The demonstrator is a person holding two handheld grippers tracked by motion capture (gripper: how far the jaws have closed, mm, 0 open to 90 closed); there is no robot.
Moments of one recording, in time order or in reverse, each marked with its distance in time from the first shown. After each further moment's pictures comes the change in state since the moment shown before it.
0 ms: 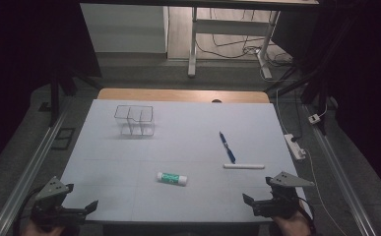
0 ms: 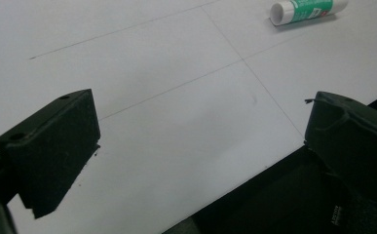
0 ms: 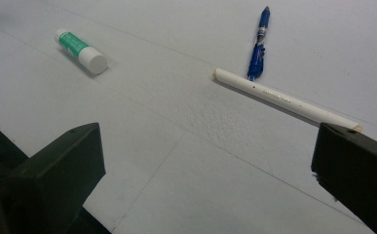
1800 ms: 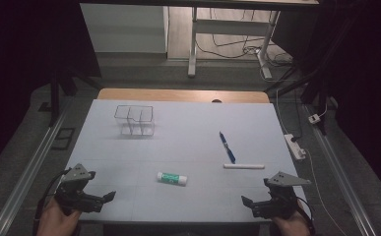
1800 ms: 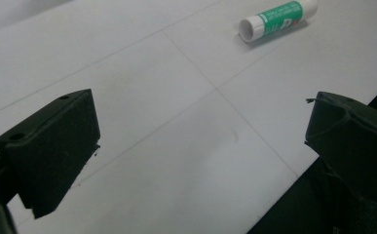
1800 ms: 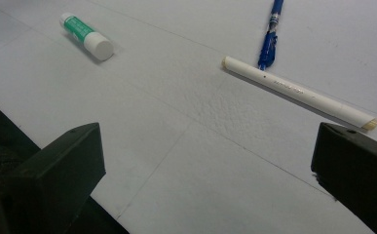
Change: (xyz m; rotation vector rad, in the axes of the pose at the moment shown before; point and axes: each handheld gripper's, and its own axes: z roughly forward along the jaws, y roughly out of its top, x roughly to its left) left arm -0.003 0.039 0.042 0.013 -0.127 0.118; right arm 0.001 0.000 0.003 0.049 0.029 -0.013
